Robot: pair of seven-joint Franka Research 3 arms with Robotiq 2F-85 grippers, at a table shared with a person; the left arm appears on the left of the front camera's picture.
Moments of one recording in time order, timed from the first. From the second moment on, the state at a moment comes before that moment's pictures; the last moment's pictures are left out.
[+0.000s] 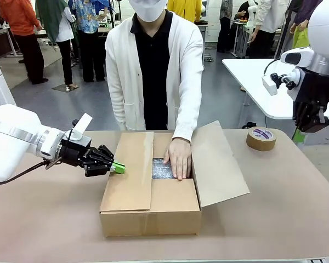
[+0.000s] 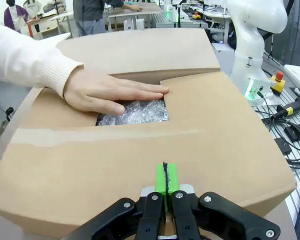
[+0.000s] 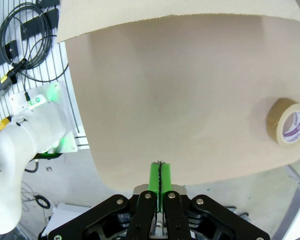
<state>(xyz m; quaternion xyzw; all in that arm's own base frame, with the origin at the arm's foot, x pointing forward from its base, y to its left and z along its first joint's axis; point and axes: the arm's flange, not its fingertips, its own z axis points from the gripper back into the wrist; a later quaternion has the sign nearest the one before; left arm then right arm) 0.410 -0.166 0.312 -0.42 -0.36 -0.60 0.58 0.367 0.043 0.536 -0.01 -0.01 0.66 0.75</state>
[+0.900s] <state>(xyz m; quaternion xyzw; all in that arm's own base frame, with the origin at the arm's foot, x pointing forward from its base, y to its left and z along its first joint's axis) 0.411 -0.167 0.317 -0.41 -0.36 -0.61 0.57 0.367 0.043 0.536 -0.01 -0.01 0.66 0.75</state>
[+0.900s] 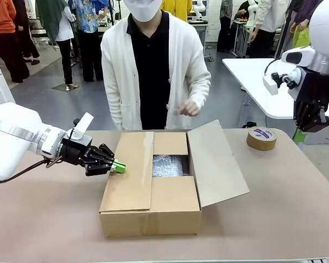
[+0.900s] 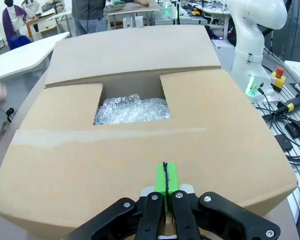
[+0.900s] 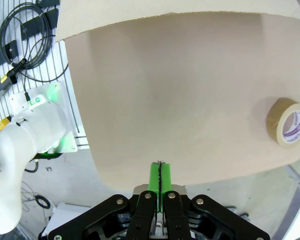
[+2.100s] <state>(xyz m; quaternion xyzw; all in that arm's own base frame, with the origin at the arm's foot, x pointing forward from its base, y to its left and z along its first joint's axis) 0.411 -0.167 0.317 -0.41 -0.36 -0.61 0.57 0.370 0.040 0.533 0.04 -0.06 0.70 0.71</state>
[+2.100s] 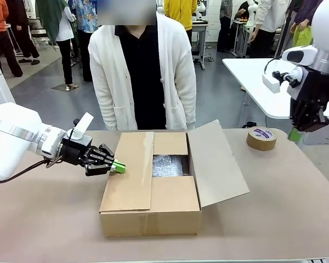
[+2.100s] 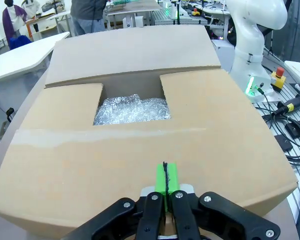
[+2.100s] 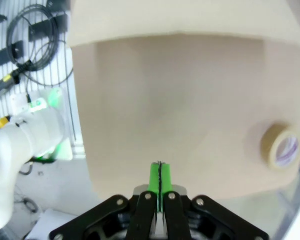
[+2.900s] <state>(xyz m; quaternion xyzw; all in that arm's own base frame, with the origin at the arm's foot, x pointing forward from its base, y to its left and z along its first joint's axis) 0.411 -0.167 0.317 -0.41 -0.36 -0.61 0.57 0.383 0.005 0.447 0.20 -0.22 0.70 0.65</state>
